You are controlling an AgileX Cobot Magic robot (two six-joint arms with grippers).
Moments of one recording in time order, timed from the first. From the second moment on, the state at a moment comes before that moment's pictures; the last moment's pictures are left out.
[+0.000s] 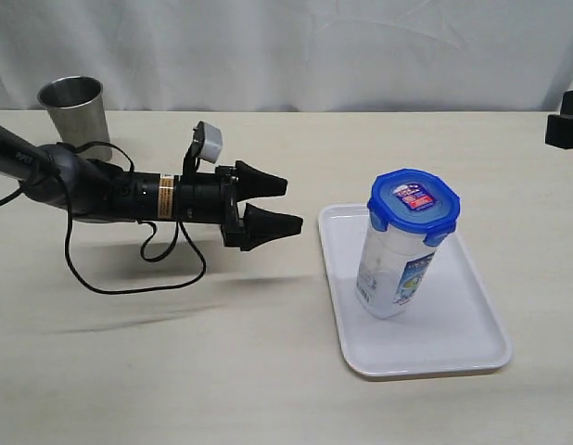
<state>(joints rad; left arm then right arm) -0.27 2.43 -1.38 1.36 -1.21 -0.86 -0.01 1.02 -0.71 0.72 0.27 -0.78</state>
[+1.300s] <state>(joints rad) -0.27 1.67 -0.78 0.13 -0.64 -0.07 -0.01 0.98 -0.71 0.73 0.27 -0.80</state>
